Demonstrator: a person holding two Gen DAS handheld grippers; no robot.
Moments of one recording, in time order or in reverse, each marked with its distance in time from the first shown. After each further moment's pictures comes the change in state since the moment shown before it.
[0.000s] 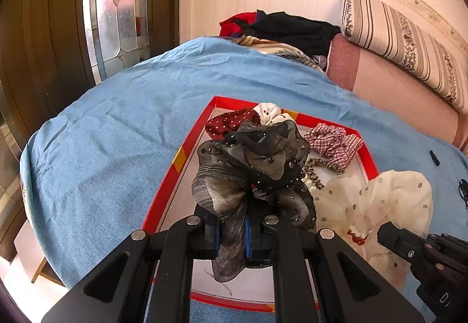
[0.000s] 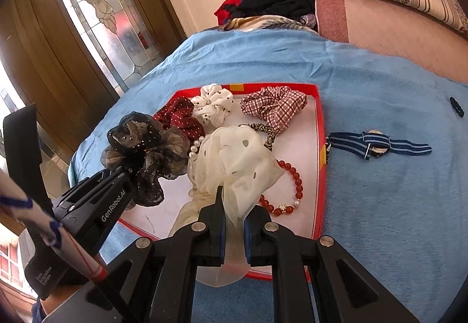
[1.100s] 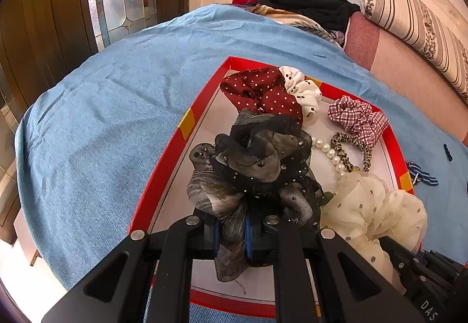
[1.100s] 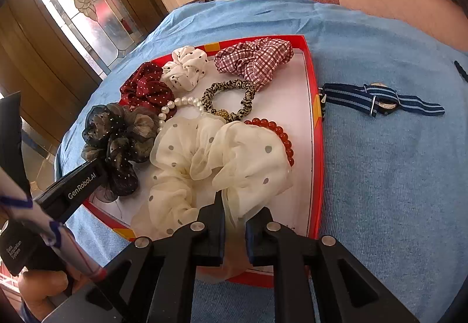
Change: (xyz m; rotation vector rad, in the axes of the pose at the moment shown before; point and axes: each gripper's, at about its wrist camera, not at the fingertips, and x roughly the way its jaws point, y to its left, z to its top) left arm 0.032 0.013 -0.013 -0.047 0.137 0.026; right arm 0.037 -0.025 -0.023 0.065 0.109 -0.008
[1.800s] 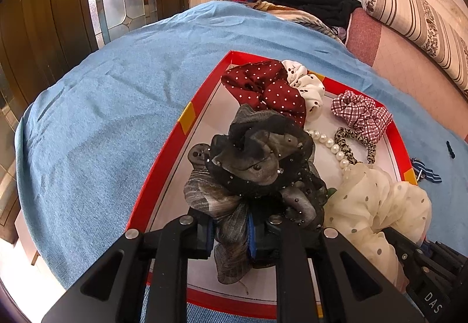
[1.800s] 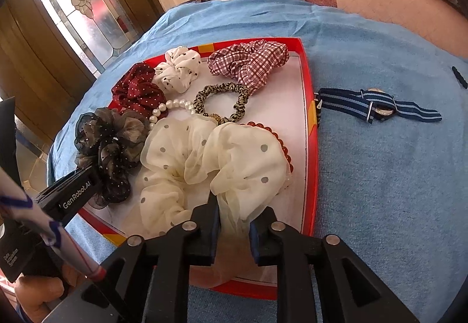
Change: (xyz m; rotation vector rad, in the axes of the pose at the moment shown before) left arm 0.004 0.001 -0.002 0.004 0.012 0.008; right arm 0.003 -0.002 0.006 -0.014 -0.001 -0.033
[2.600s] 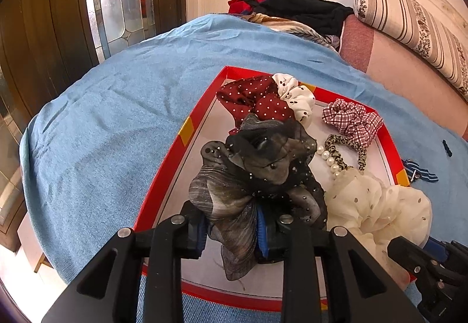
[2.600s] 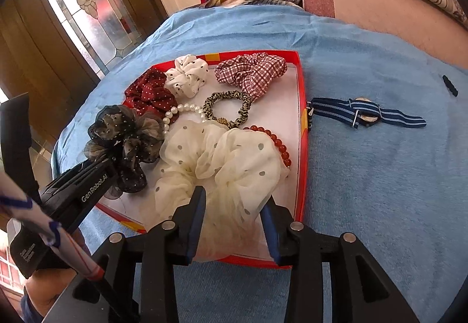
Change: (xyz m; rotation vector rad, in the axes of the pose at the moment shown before) left arm -0.015 -0.006 0.000 0.030 -0.060 0.003; right arm -0.029 0.010 -0.005 -0.020 -0.020 -0.022
